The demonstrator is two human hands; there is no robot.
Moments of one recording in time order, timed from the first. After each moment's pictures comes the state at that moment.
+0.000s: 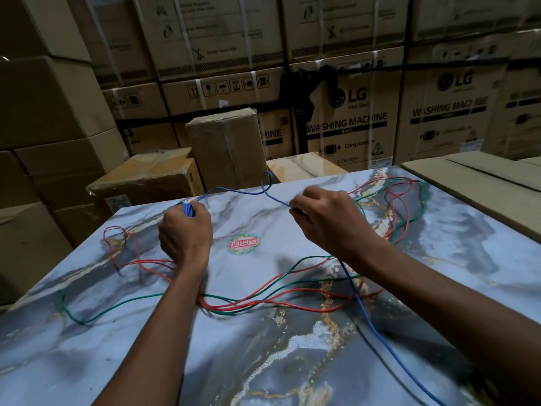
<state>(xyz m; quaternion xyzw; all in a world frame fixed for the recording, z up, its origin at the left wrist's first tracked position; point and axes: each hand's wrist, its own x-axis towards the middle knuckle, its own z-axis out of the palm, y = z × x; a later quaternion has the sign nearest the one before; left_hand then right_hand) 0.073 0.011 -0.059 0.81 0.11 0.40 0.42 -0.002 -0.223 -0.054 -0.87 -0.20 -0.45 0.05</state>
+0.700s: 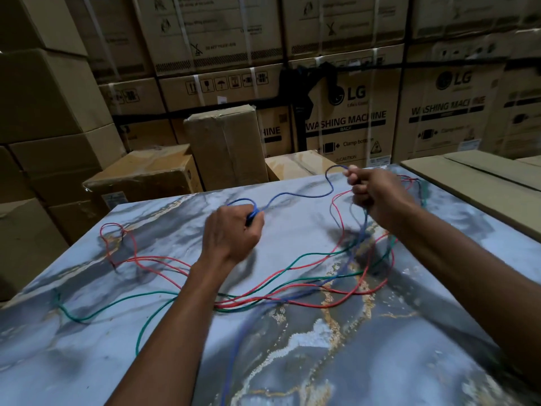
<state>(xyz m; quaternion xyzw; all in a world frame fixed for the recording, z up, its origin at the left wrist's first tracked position) 0.058 -0.021 -0.067 0.87 -0.27 0.35 0.23 0.025 -0.294 -0.029 -0.54 0.12 -0.15 0.82</state>
